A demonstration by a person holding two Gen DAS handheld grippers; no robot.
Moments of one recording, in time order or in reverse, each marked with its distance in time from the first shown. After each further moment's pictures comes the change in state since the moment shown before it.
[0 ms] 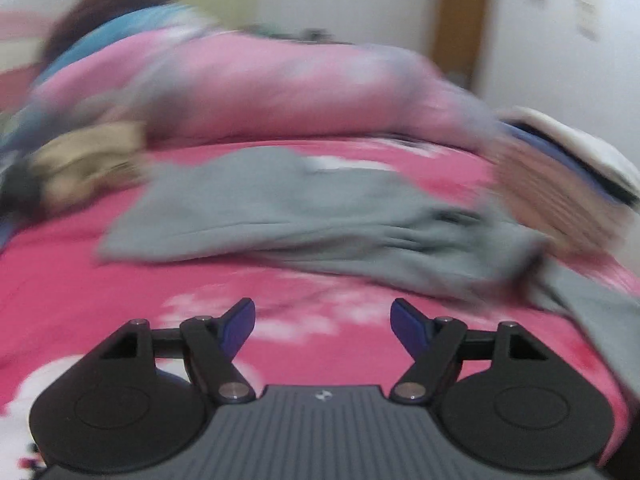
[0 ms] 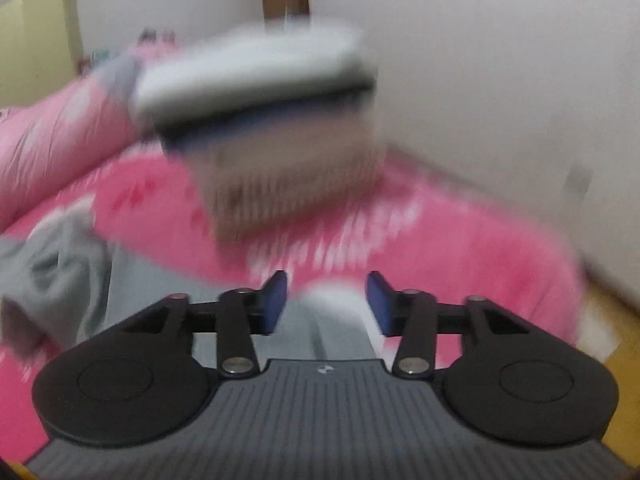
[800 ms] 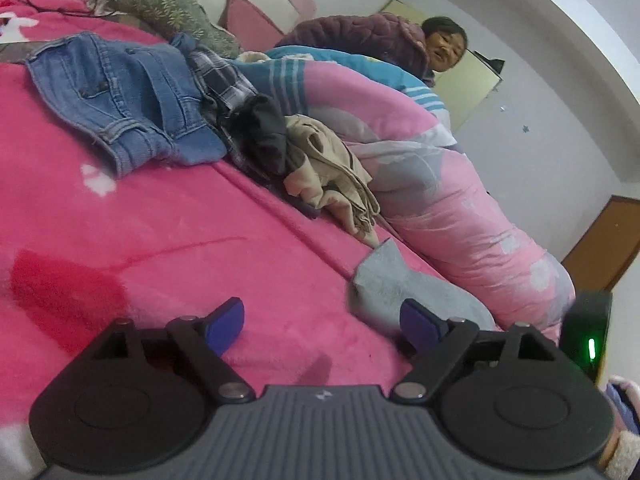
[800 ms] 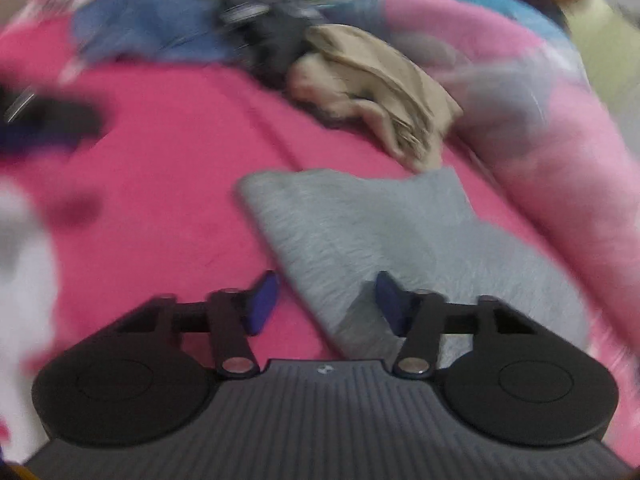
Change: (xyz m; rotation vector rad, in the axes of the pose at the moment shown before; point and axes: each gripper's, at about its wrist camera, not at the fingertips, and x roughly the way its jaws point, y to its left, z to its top) left arm -0.014 0.196 -0.054 -0.650 -0.311 0.124; right arm -0.003 0.582 -0.113 -1.018 -0.031 0.988
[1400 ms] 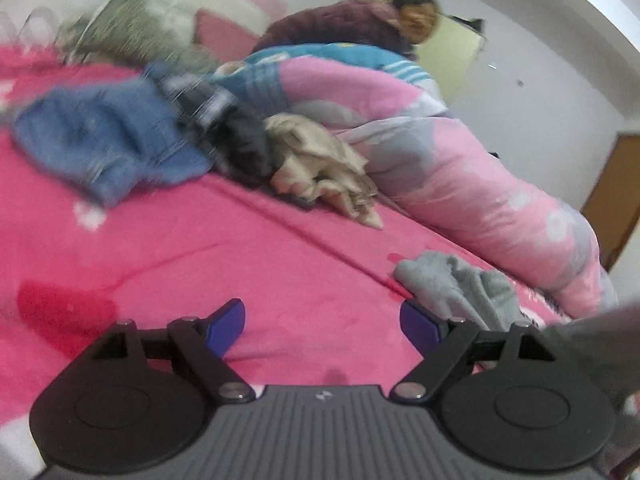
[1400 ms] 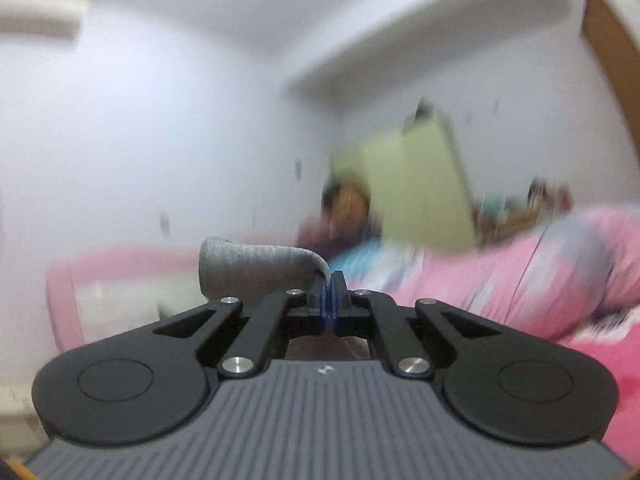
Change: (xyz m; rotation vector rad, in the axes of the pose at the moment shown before) left arm -0.009 -0.046 -0.011 0.229 0.007 0.084; right arm -0.449 -0.123 -0.127 0.647 -0.970 -0.085
